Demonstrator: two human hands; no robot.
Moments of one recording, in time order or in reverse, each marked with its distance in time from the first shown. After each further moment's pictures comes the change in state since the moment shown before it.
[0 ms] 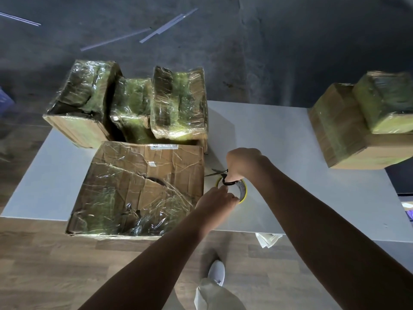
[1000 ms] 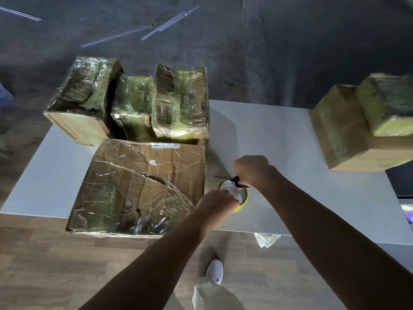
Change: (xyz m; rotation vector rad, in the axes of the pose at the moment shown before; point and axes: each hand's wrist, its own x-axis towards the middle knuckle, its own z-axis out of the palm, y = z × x) left_hand 0.000 0.003 -0.005 -0.021 -0.123 -0.079; right_hand 0.006 0.019 0.032 -0.137 0.150 -0.021
